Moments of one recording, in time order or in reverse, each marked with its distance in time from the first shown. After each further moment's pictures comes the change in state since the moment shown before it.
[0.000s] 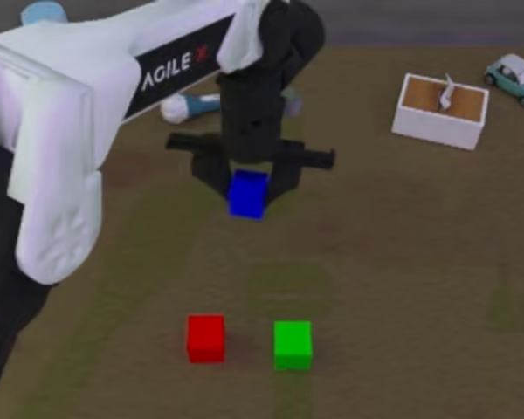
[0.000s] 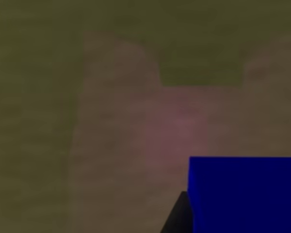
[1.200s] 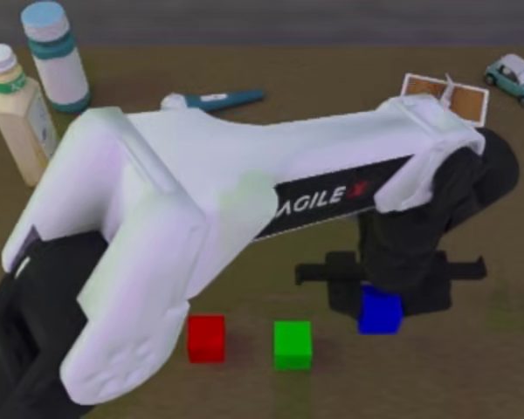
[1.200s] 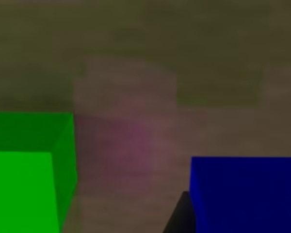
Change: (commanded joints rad) left arm -0.400 -0.049 -0.149 0.106 -0.006 -0.581; right arm 0.000 0.000 0.000 0.000 0.000 0.000
